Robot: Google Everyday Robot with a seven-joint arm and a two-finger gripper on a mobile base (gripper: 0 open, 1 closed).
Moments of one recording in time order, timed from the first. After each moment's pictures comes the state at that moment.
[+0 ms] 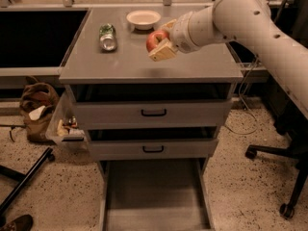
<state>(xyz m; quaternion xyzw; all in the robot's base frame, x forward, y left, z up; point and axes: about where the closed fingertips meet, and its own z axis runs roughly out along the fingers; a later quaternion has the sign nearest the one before) 0.712 -0.039 0.924 -0.56 0.67 0.05 0.49</state>
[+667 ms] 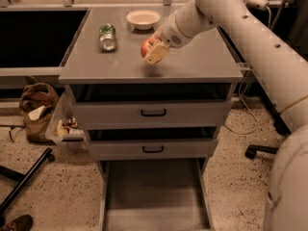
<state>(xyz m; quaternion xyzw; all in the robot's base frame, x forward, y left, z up) 0.739 -0.024 0.890 -0.59 0.70 0.09 0.39</state>
